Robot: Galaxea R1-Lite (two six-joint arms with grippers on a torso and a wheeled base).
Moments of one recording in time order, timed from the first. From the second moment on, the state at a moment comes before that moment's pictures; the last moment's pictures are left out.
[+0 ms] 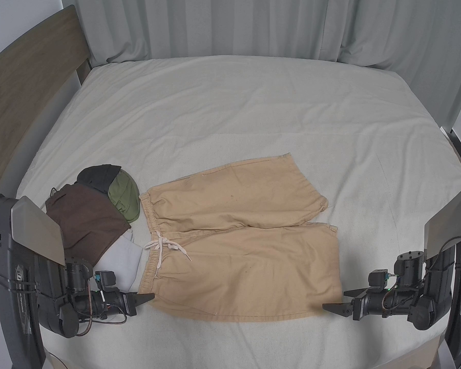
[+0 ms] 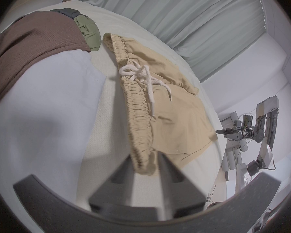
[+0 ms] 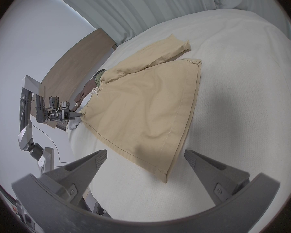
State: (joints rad) left arm -0.05 2.43 -0.19 -1.55 -0.60 -0.18; right arm 0.15 2.34 -0.07 -1.55 0.53 0.08
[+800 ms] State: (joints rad) left arm -0.05 2.44 -0.20 -1.55 -0.63 -0.18; right arm 0.18 2.39 -0.09 -1.55 0.53 0.08
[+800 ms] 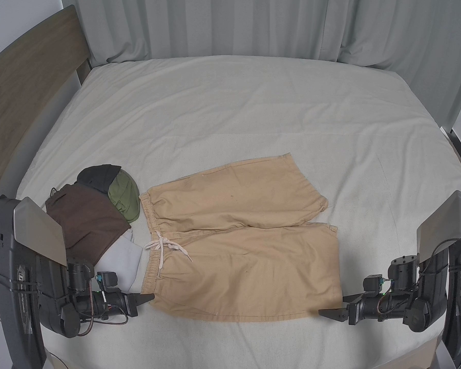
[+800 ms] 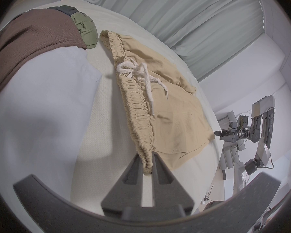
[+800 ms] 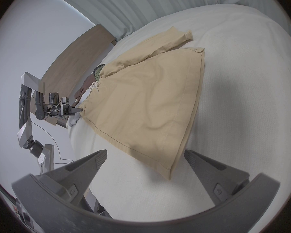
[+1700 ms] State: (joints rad) left arm -0.02 2.42 -0.12 -1.55 -0.64 -0.14; right arm 0.18 2.42 -0.06 -1.55 0.53 0.07
